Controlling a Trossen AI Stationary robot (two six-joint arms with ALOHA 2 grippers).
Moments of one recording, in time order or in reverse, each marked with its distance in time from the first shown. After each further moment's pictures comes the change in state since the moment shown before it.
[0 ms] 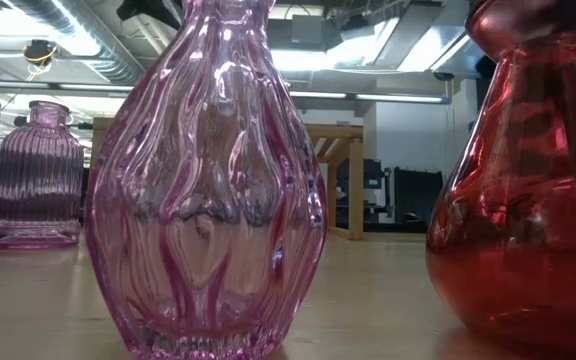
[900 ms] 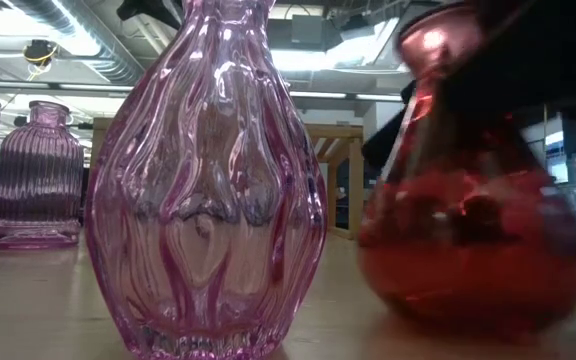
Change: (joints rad) left arm 0.000 0.000 0.000 0.000 0.000 0.000; right arm -0.046 0.278 0.018 0.462 0.046 -0.236
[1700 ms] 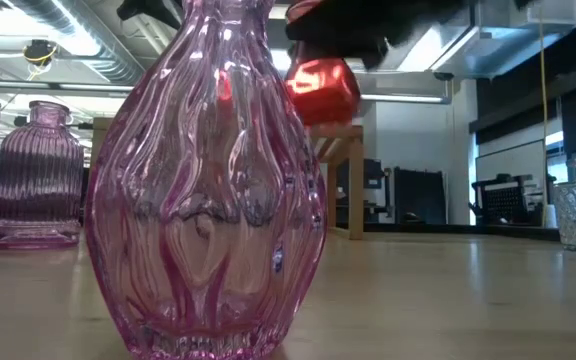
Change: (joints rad) left arm 0.000 0.000 0.000 0.000 0.000 0.000; right arm -0.306 -0.294 0.024 -0.168 0.032 -0.275
